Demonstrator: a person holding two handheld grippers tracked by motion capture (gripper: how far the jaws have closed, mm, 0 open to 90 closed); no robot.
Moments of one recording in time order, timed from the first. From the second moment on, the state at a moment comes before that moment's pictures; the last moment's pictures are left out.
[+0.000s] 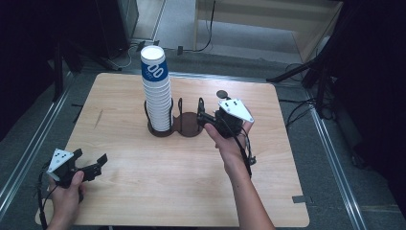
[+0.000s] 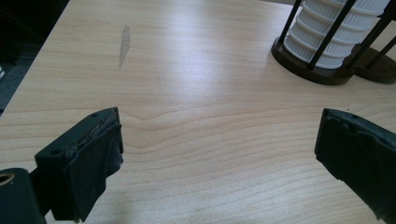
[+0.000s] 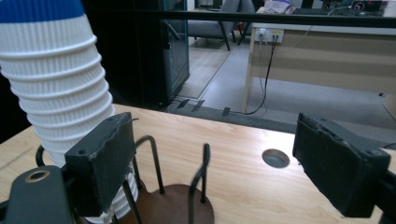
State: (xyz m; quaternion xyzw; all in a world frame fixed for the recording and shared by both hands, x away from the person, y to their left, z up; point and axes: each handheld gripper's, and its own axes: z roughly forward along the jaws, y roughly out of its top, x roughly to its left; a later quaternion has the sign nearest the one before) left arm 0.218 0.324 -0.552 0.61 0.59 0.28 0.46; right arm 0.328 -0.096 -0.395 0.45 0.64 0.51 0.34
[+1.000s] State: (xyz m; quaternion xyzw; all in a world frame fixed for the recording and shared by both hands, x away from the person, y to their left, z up) left arm 0.218 0.322 -0.552 0.61 0.58 0.28 0.46; right arm 0.349 -0.011 -0.376 0.42 0.65 0.55 0.31
